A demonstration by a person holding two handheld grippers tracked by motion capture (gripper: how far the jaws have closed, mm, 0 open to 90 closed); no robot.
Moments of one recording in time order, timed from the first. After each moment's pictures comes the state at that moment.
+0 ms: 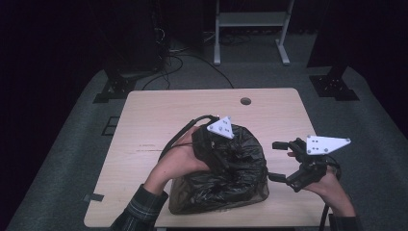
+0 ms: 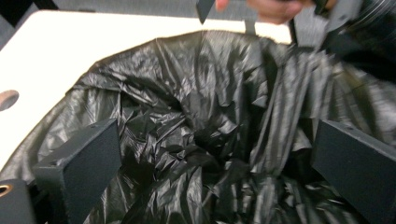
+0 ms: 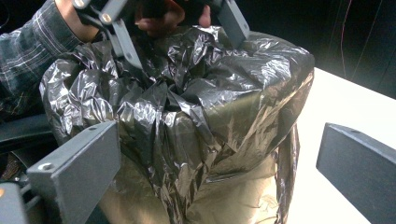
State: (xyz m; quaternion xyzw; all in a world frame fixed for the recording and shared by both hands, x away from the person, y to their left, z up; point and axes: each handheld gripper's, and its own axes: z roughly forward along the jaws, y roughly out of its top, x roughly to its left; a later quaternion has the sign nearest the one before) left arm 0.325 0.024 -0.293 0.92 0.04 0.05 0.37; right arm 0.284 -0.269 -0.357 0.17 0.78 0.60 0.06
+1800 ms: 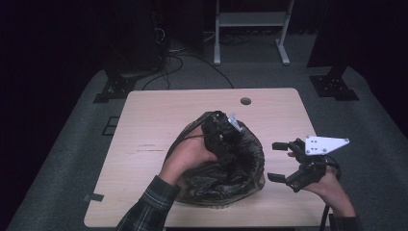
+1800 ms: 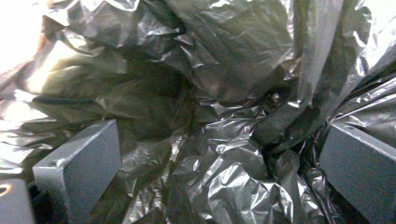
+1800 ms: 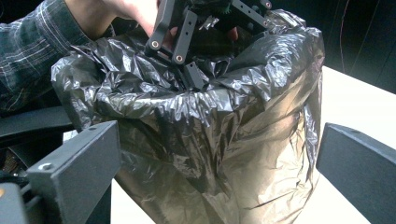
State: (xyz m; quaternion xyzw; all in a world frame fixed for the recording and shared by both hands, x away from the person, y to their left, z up) left arm 0.362 0.002 -0.315 0.96 0.13 0.08 0.25; right arm 0.284 -0.269 -0.358 0.17 0.79 0.59 0.07
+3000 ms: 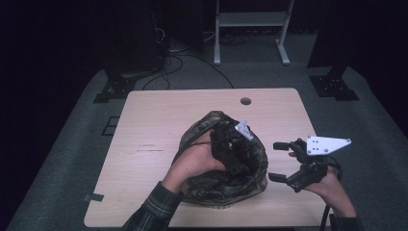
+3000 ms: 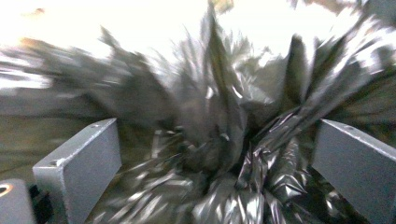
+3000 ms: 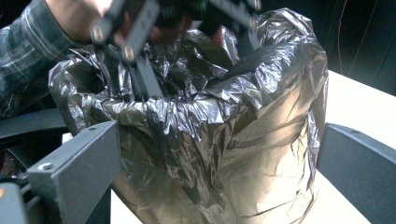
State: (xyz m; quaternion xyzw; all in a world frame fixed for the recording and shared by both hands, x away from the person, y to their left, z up) left arm 0.334 -0.009 -0.300 0.95 0.08 0.04 0.31; right arm 0.283 -0.271 -0.357 0.17 0.78 0.59 0.07
